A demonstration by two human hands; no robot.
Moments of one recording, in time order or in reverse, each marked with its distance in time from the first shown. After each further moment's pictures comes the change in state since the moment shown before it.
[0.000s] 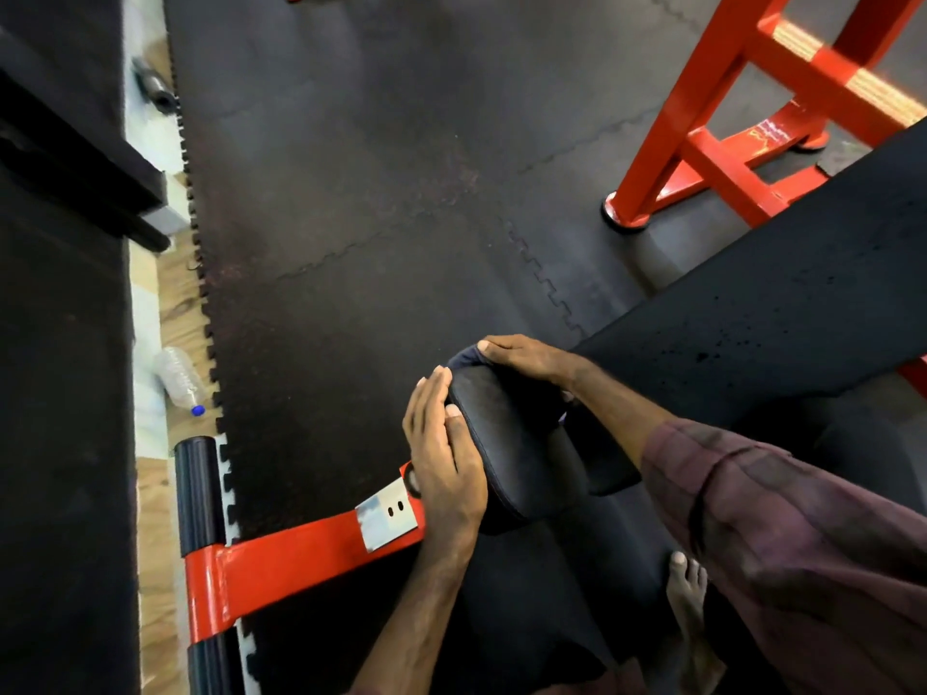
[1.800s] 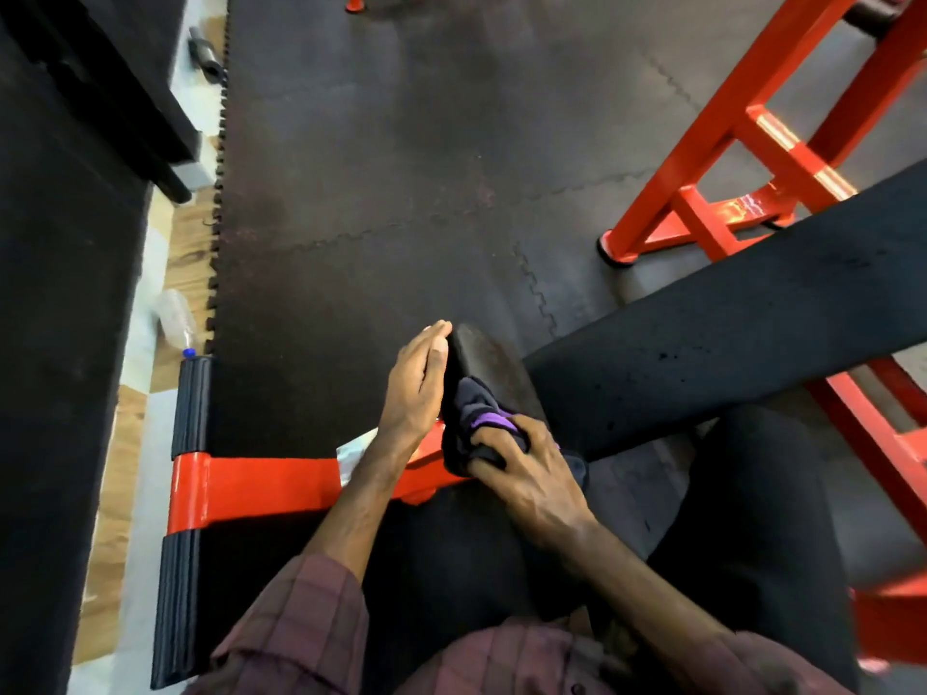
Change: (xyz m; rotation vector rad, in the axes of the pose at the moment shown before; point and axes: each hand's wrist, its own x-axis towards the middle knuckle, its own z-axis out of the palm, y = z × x) left_hand 0.016 -0.017 -0.042 -0.129 -0.205 0.038; right_hand -0.207 -0.015 0.151 -0.920 0.614 -0.549
